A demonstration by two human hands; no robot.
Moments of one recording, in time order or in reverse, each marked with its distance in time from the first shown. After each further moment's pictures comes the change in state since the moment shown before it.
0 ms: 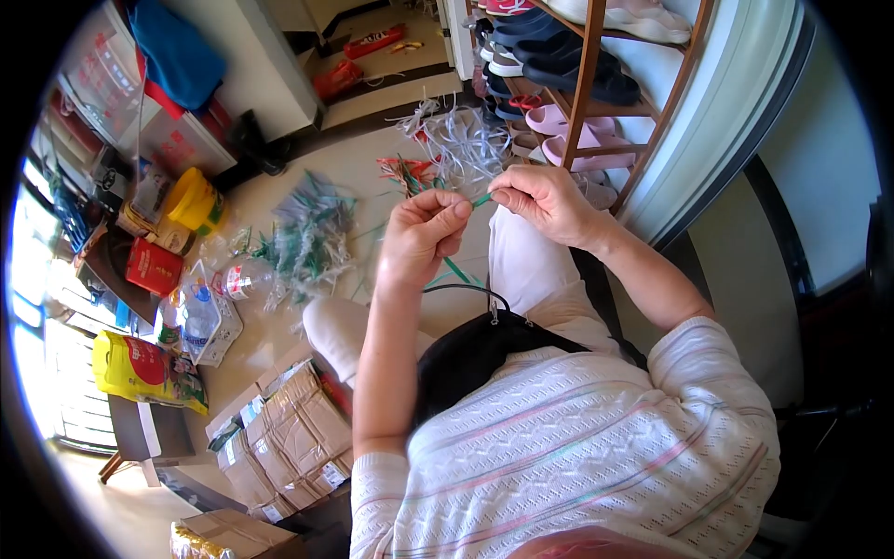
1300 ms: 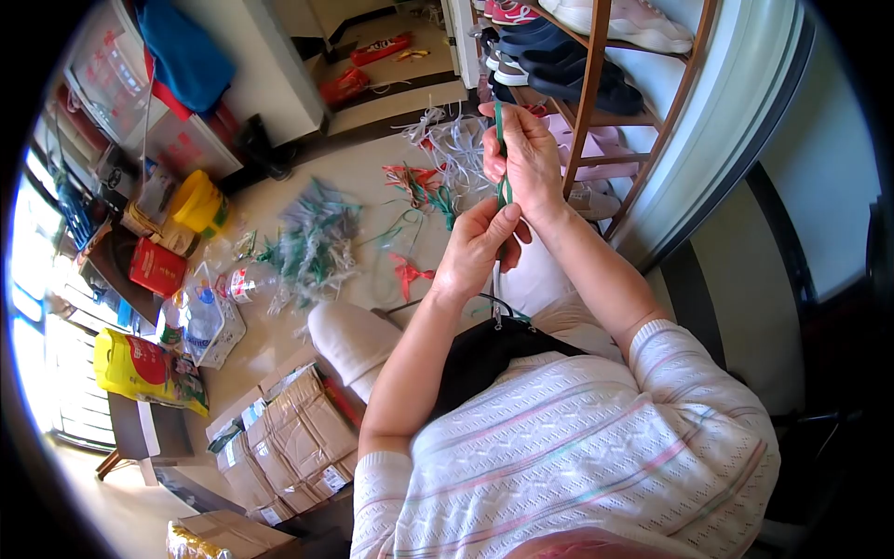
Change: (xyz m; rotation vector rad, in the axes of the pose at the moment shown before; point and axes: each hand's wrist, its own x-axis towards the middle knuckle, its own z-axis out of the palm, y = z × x) left_hand 0.011 -0.036 0.030 0.218 -0.089 -0.003; right_hand 0.051 0.009 0.035 1.035 0.559 0.297
